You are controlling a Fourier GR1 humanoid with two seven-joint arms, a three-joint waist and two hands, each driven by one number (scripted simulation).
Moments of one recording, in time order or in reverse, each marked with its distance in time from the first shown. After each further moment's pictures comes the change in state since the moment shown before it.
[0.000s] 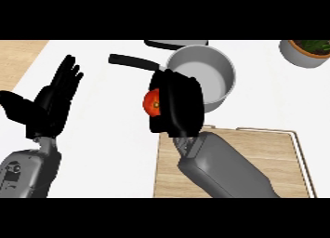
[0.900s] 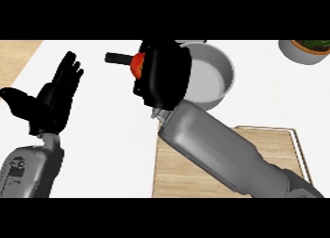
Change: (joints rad) left arm -0.028 -0.012 0.003 0.025 -0.024 0.023 -0.017; right arm -0.319 -0.012 0.034 0.261 0.078 -0.253 0.270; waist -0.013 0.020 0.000
